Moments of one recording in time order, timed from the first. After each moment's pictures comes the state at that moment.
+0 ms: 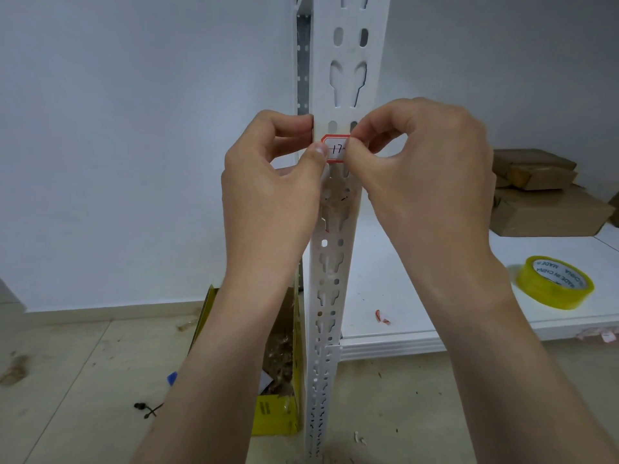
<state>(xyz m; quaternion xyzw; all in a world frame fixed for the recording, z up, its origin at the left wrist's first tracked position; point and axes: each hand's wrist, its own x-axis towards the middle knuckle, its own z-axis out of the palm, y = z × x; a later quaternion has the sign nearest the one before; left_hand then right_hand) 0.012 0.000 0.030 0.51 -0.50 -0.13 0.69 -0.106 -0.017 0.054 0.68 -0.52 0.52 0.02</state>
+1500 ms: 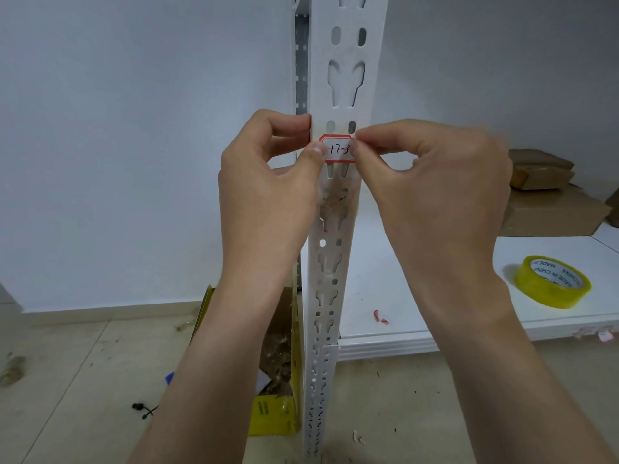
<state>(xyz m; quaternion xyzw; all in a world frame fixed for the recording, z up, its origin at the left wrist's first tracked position) 0.013 -0.001 0.029 0.50 -0.51 -0.13 0.69 -0.115 -0.021 0.035 0.67 -0.44 0.60 0.08</state>
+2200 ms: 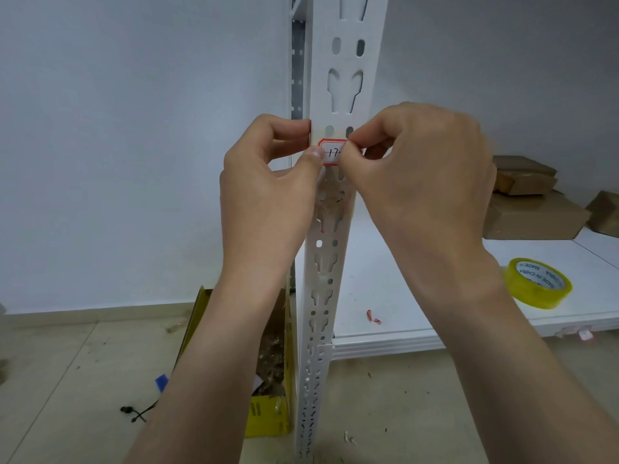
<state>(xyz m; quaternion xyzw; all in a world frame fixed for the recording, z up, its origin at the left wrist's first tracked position) 0.015 0.001 0.031 0.51 -0.50 -0.15 0.69 -0.108 -0.021 0.053 0.69 -0.51 0.51 0.12</state>
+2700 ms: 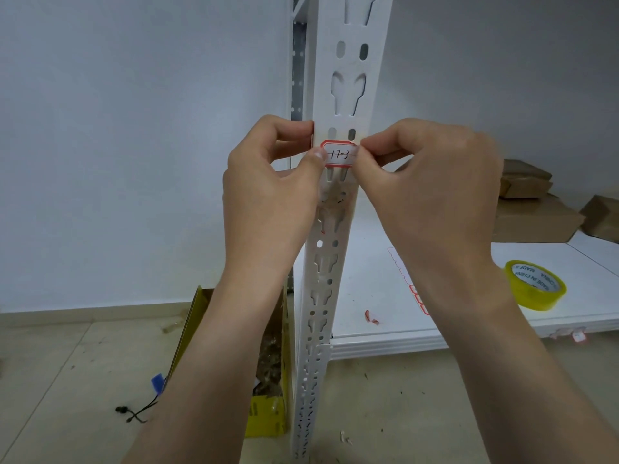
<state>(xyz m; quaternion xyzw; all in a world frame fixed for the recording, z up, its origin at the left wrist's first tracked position) 0.014 0.001 0.031 0.51 -0.50 -0.15 0.68 -0.117 -0.019 0.045 0.69 -0.46 0.55 0.11</state>
